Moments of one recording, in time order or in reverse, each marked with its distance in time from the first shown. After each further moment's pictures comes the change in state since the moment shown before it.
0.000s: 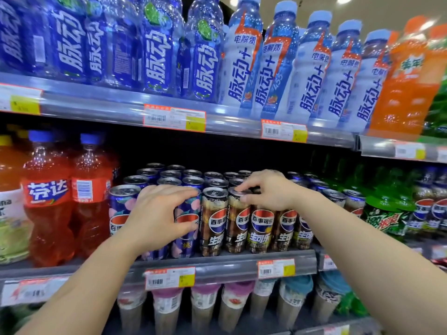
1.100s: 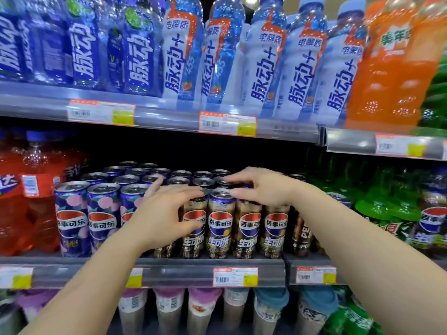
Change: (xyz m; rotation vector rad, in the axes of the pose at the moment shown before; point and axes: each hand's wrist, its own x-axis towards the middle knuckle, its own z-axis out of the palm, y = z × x) left_hand 0.044 0.103 0.050 0.051 -0.005 -0.048; right_hand -0.016 0.089 -0.029 0.121 -0.185 -0.144
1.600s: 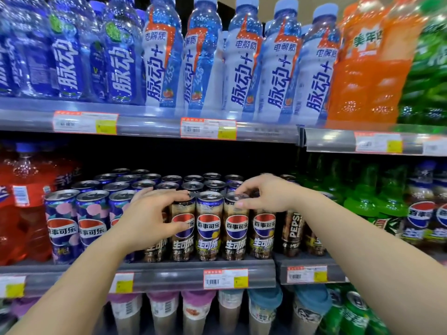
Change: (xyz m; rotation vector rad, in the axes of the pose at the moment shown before) left_hand 0.001 0.002 -0.004 -0.062 -0.032 -0.037; right_hand -0.025 0.030 -0.001 0.042 0.057 0.093
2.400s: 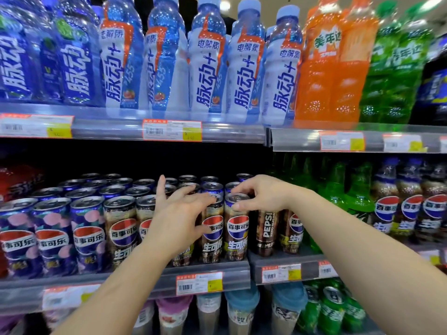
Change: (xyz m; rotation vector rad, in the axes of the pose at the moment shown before) left_hand 0.041 0.077 0.065 0.347 0.132 0.183; right_hand -0.025 0.035 -0.020 -0.005 -0.049 0.059
